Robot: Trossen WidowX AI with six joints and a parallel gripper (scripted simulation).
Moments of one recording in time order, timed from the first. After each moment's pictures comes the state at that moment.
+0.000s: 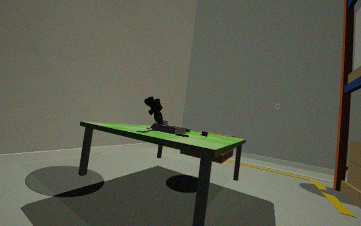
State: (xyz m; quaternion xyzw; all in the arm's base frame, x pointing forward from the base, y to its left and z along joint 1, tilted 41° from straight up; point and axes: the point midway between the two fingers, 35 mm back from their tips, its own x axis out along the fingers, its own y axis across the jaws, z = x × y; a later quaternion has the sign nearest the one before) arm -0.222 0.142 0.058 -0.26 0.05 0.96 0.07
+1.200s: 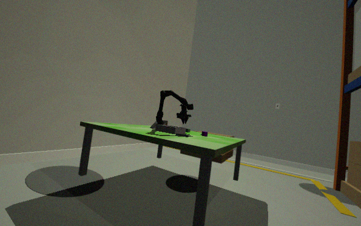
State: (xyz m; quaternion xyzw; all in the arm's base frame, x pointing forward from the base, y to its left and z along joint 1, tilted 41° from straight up) arm 0.238 0.149 -0.013 -0.74 0.19 0.62 -0.17
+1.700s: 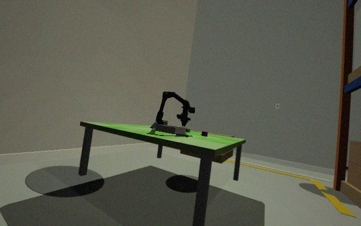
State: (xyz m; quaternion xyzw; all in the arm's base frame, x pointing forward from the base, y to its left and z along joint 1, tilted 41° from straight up) arm 0.263 0.104 -0.008 -0.68 0.21 0.64 -0.28
